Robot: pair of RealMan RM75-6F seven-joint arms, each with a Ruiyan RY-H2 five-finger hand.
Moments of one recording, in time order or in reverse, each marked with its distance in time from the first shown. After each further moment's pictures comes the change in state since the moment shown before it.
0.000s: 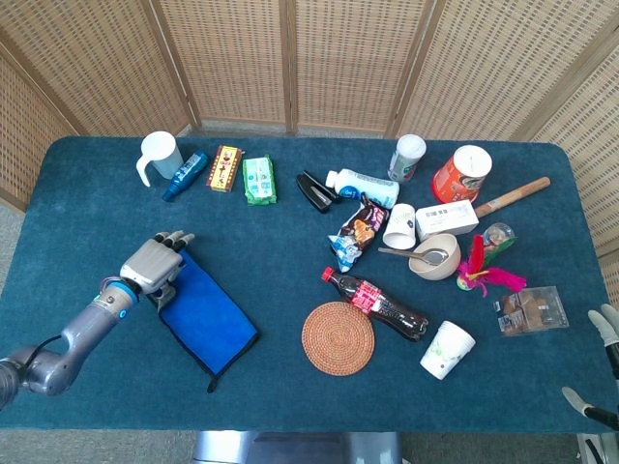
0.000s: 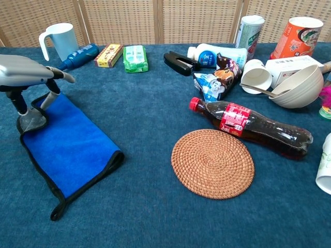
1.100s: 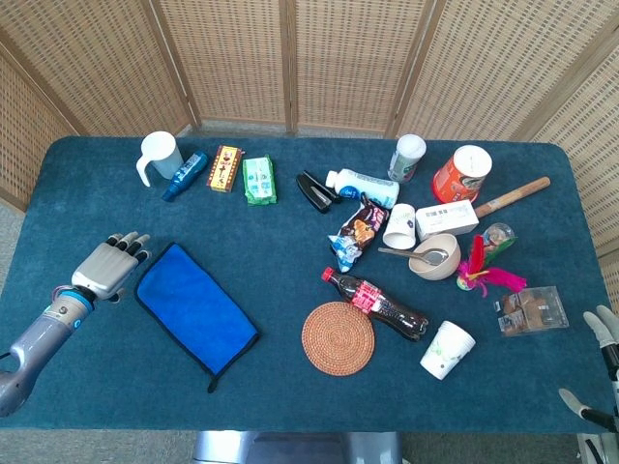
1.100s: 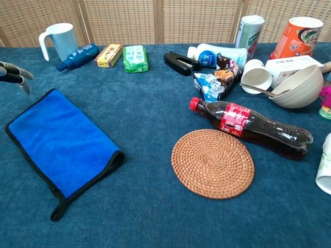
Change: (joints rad) left arm 0.096 0.120 0.052 -0.026 0.065 0.076 -0.031; right arm -0.002 -0.002 -0.007 -0.007 -0.017 0.004 -0.017
